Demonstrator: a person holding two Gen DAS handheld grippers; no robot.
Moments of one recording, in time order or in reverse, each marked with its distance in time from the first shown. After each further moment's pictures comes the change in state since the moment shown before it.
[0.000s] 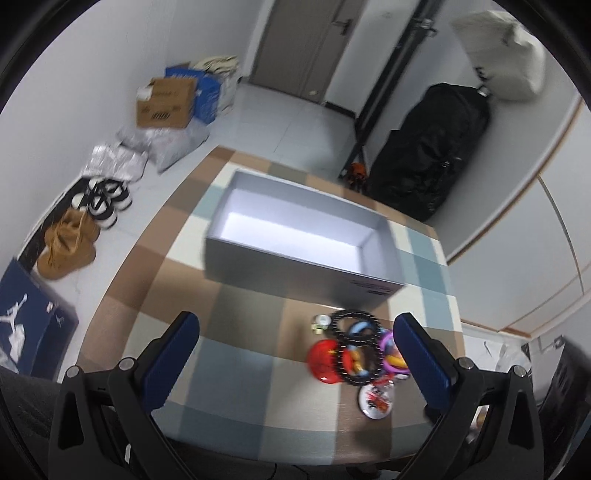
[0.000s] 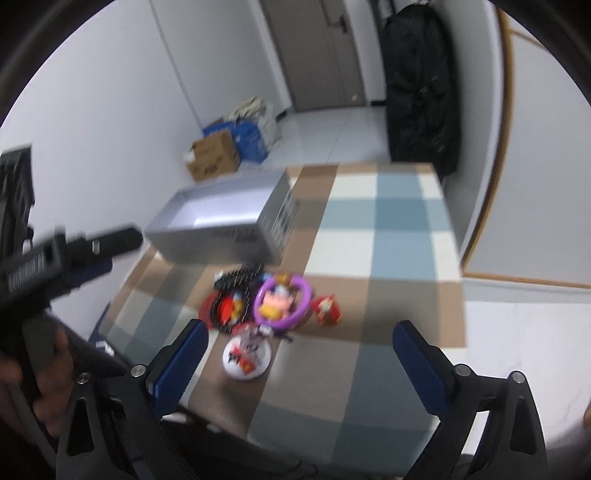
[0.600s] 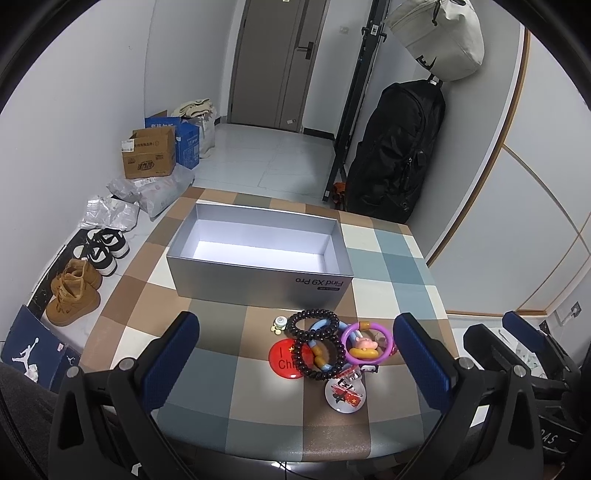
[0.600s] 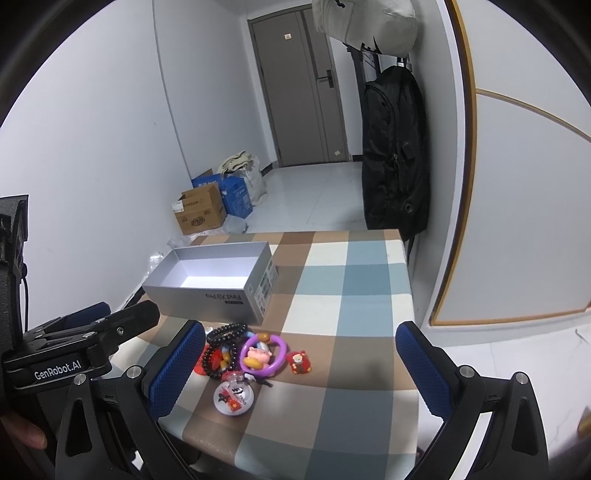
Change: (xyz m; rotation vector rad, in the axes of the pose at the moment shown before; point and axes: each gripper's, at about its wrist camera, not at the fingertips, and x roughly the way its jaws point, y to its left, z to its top) left arm -0.025 -0.053 -0.028 0.168 -0.144 0.018; right arm -0.056 -0.011 0.014 0.015 -0.266 -0.086
